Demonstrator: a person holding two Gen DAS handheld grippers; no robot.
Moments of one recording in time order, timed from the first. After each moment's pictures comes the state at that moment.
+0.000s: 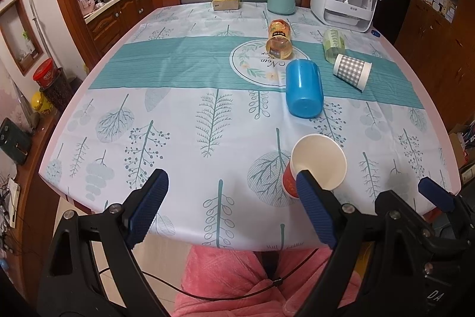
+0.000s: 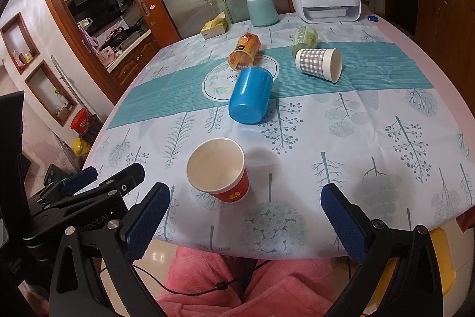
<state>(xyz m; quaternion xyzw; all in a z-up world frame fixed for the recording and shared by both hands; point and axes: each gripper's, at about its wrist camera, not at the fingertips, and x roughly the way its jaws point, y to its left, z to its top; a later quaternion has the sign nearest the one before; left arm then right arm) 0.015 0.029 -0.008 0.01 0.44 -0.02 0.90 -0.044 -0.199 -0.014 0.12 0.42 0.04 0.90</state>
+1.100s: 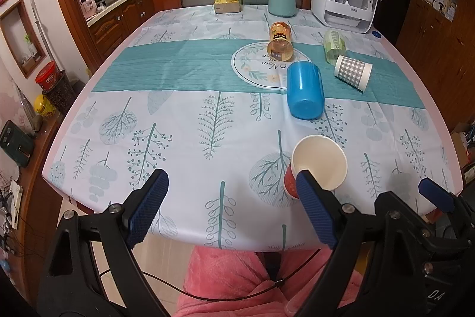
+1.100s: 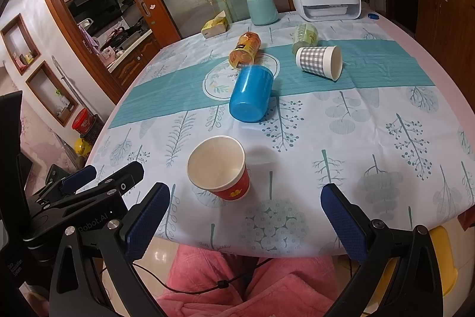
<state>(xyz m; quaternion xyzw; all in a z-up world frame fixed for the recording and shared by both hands) 0.012 0.035 -0.003 0.01 0.44 -0.02 0.90 -0.047 -0.199 -0.015 0.13 0.42 0.04 0.90</state>
